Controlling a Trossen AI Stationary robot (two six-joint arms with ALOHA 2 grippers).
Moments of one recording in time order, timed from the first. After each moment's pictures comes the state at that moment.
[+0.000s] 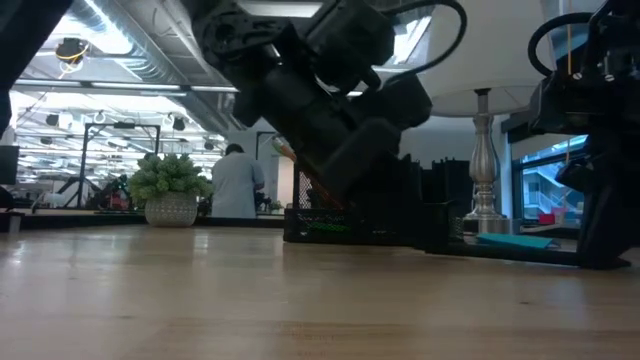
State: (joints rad) left arm -0.15 2.15 1.27 0.17 0.00 0.01; right arm 0.61 1.57 0.59 -0.23 0.31 0.90
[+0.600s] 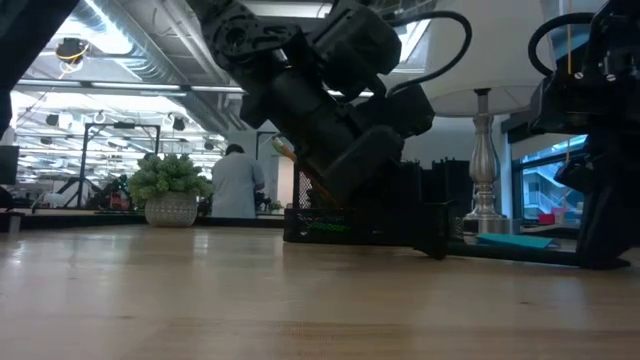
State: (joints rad) left arm -0.13 2.18 1.31 0.11 0.03 0.01; right arm 0.61 1.57 0.59 -0.23 0.31 0.89
